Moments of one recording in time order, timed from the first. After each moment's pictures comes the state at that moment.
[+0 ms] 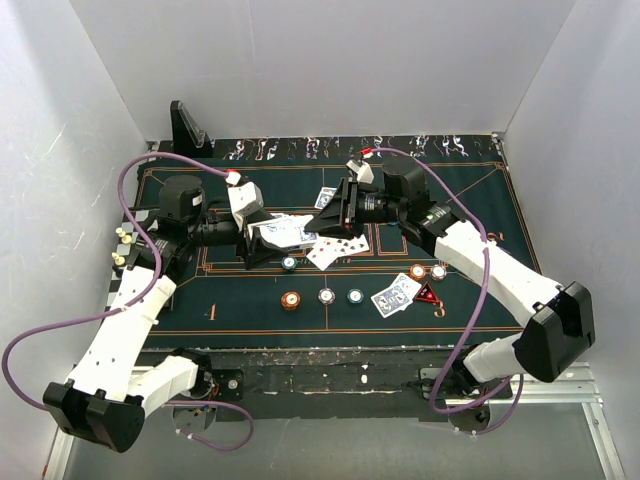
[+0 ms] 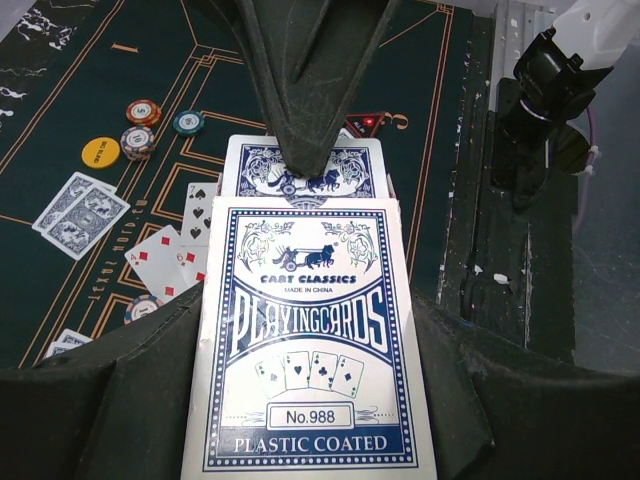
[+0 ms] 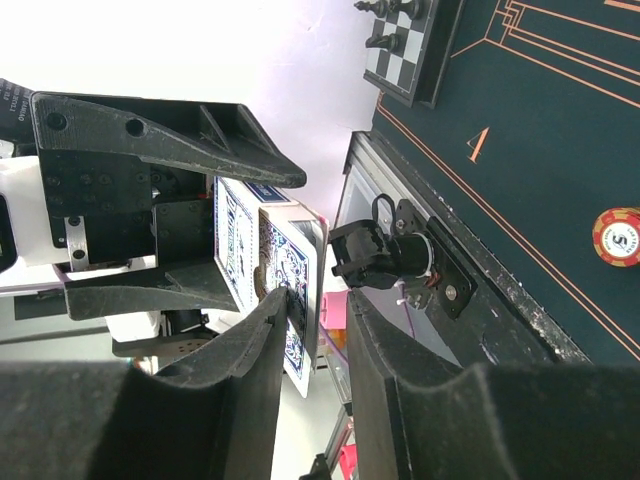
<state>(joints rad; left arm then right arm) -0.30 1.02 1.11 -0.55 0.98 0.37 0.67 1.40 1.21 -0.15 -0.73 1.11</state>
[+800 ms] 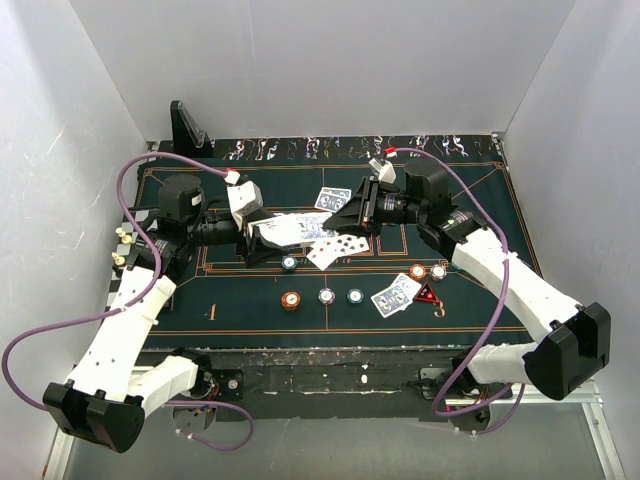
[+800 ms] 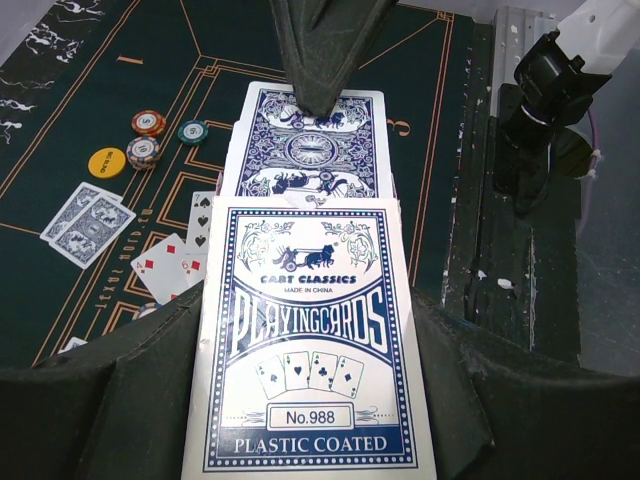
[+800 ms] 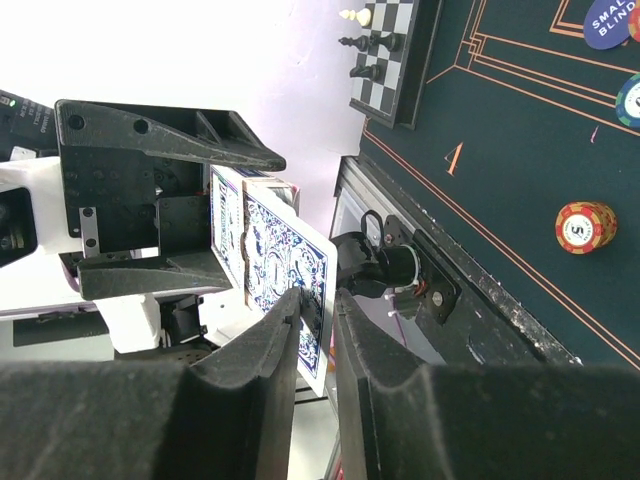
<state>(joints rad) -0.30 1.02 1.11 -0.52 0.99 0.37 0.59 1.29 1.15 -0.20 -0.71 1.10</state>
